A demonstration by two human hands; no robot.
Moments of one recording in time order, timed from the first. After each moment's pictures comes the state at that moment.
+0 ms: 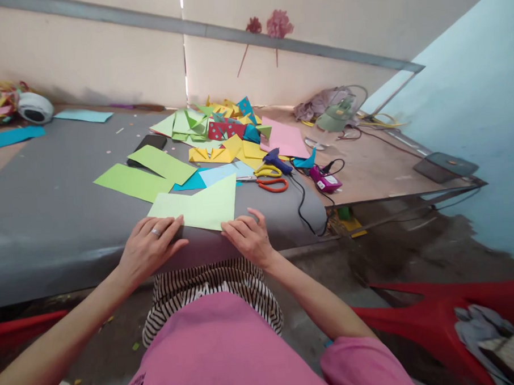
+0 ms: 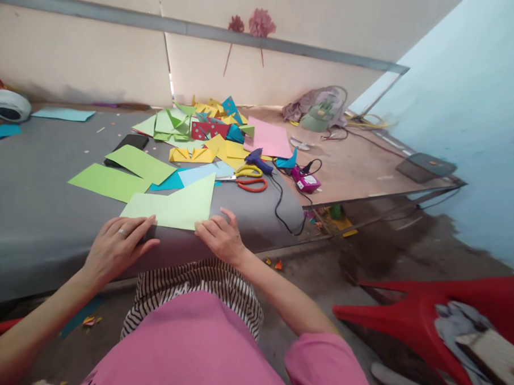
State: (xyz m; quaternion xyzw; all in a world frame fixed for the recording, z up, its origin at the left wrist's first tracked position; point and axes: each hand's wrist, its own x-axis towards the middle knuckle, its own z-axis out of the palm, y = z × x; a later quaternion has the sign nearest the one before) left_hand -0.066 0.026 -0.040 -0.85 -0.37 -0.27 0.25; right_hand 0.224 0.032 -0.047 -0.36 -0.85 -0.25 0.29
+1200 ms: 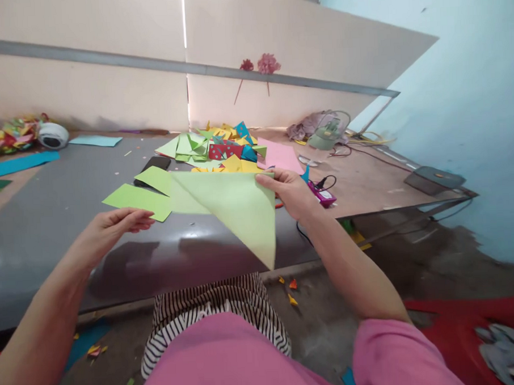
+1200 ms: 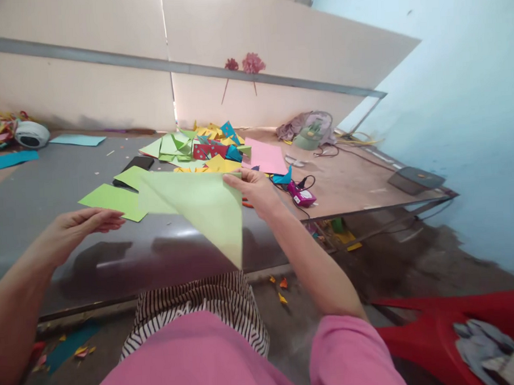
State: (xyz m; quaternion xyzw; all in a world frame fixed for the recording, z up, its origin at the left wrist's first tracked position) left_hand -0.118 0.067 0.023 -0.60 -0.56 -0.39 -0.42; right_hand 0.248 0.100 0.097 -0.47 -0.55 0.50 0.47
